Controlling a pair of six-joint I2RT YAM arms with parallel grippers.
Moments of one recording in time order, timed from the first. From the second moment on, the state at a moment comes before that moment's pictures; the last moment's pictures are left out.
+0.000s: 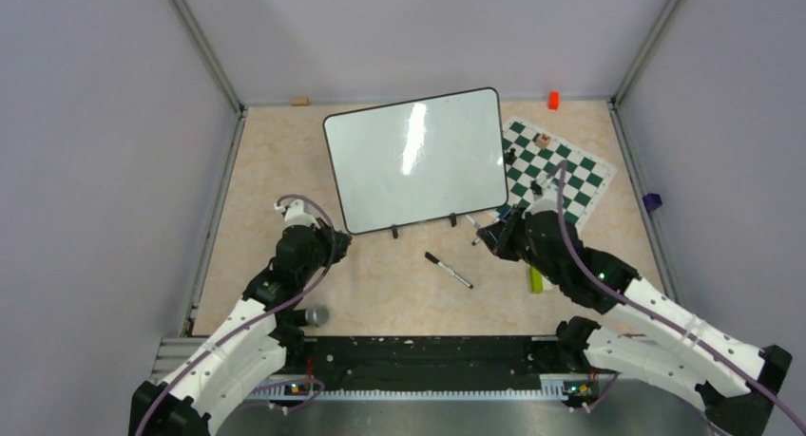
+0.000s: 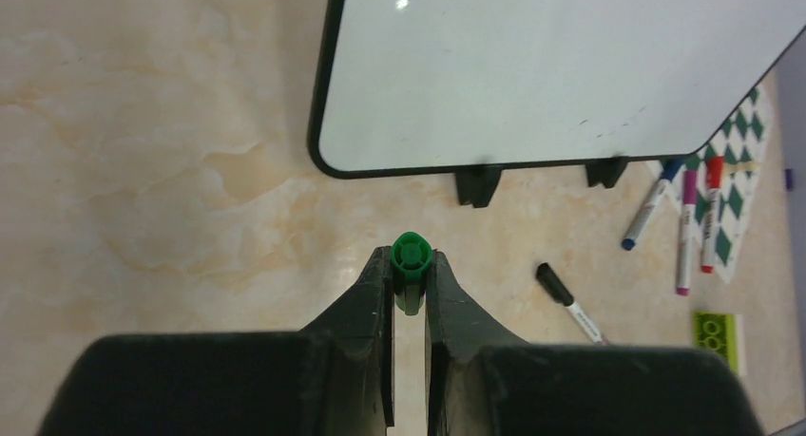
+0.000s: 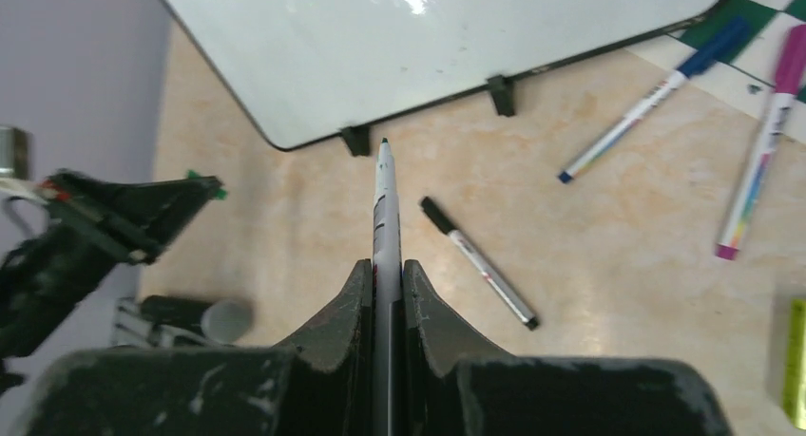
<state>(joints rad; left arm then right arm) -0.43 0.68 0.34 -0.09 -0.10 -0.72 0.87 0.67 0.70 -0.41 0.31 0.87</state>
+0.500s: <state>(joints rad) -0.43 0.86 0.33 -0.19 -0.10 -0.71 0.87 0.96 0.92 -0.86 0.37 0.88</state>
